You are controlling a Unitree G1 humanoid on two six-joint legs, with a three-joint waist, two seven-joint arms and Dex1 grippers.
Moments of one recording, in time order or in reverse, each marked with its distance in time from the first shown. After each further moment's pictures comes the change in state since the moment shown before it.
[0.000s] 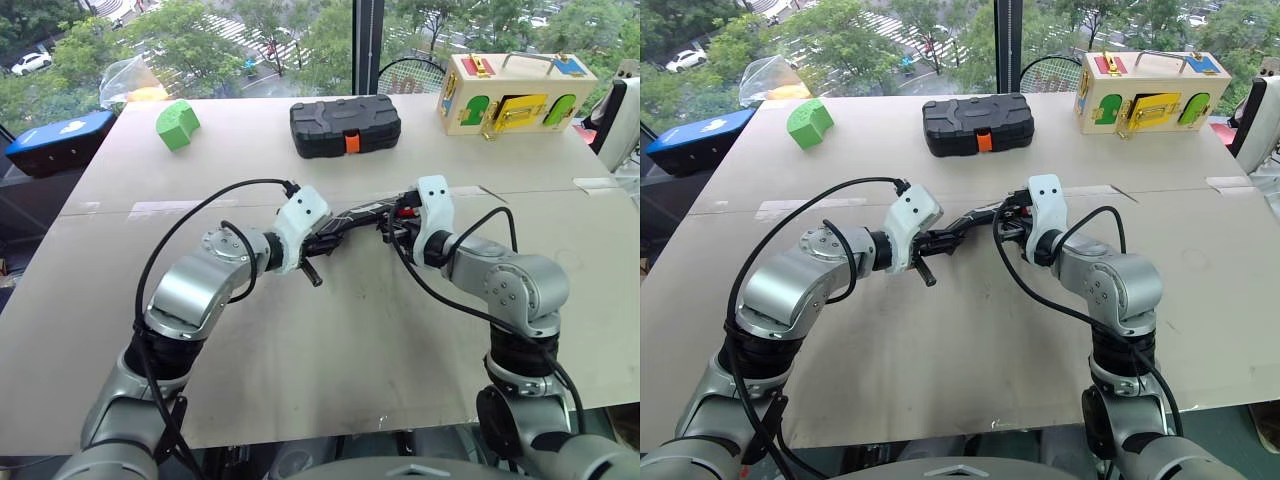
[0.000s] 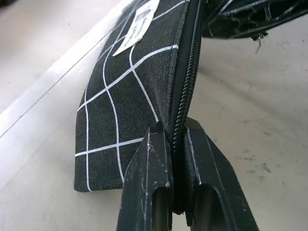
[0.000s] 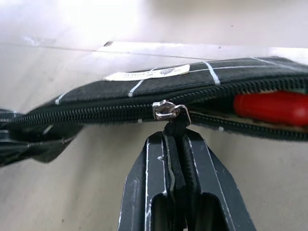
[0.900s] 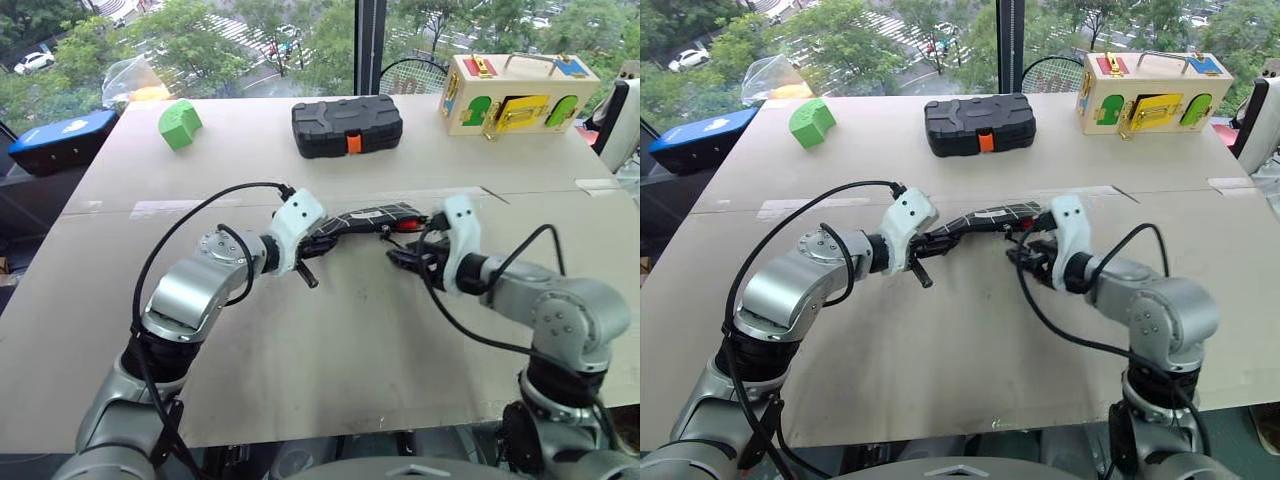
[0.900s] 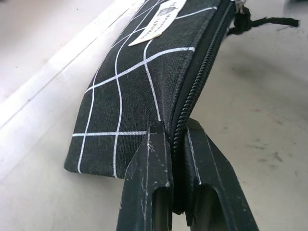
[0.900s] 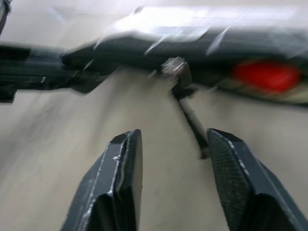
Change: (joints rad) left arm 0.014 0.007 0.005 0.013 0.001 0.001 0.015; right arm 0.140 -0.065 -0.078 -0.219 0.126 0.185 0.120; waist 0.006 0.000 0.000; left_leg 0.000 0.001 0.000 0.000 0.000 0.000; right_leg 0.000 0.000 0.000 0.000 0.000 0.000
